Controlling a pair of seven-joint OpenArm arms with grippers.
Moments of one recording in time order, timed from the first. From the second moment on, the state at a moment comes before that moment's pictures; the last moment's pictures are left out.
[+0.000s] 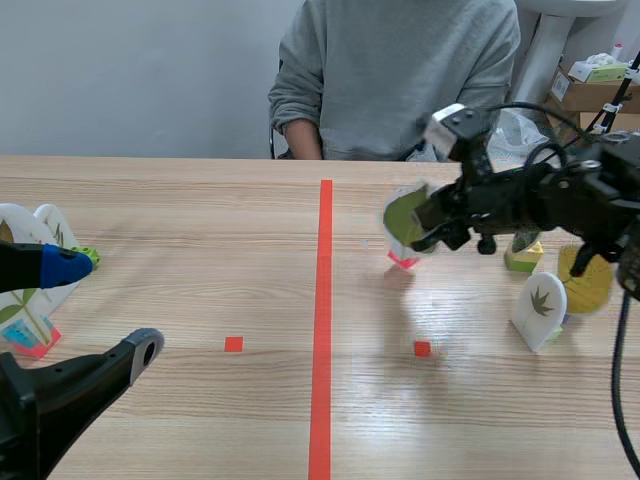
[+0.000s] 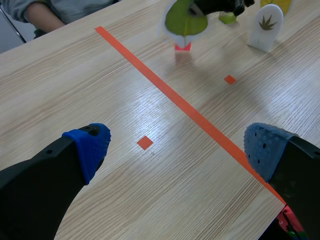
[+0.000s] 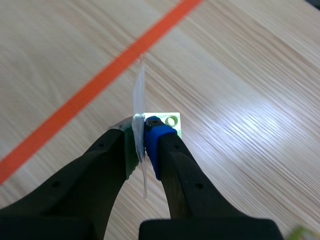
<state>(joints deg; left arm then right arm) 45.8 -21.8 -17.0 124.3 -18.5 -41.6 8.5 20.7 20.9 -15.3 62.8 16.1 35.4 -20.4</state>
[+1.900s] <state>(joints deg) 45.8 -21.8 -17.0 124.3 -18.5 -41.6 8.4 -7.6 22.4 9.2 98.1 20.6 37.0 -29.2</state>
